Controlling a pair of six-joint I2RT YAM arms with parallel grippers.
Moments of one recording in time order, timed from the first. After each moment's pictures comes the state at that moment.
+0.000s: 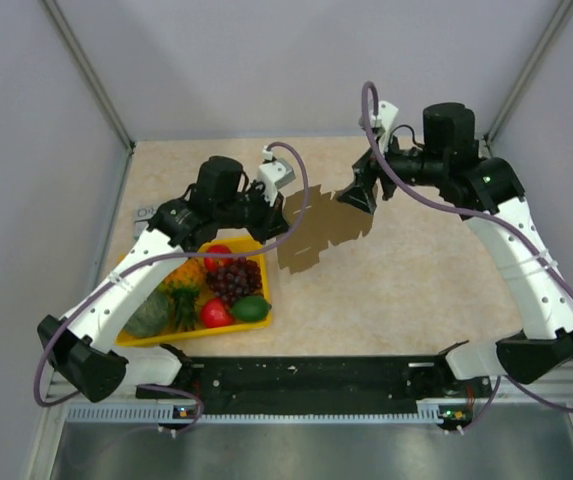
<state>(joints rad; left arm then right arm) -0.60 1.30 1.35 -0.63 0.43 0.06 0.45 1.35 1.73 -0.80 -0.60 -0.26</state>
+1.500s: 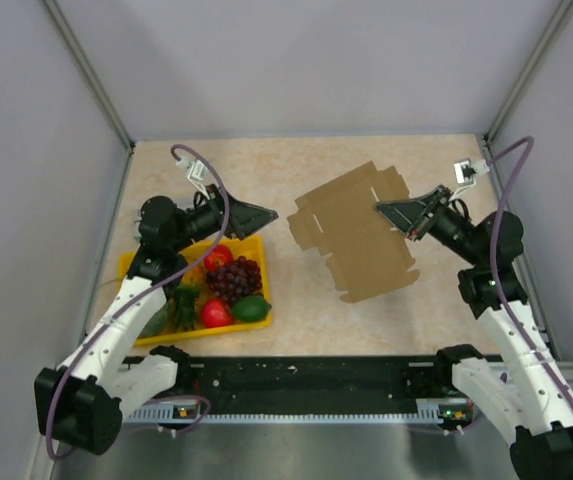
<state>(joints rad) -0.28 0.96 0.80 0.23 0.72 -0.75 0.19 0.79 0.77 0.16 -0.69 0.75</state>
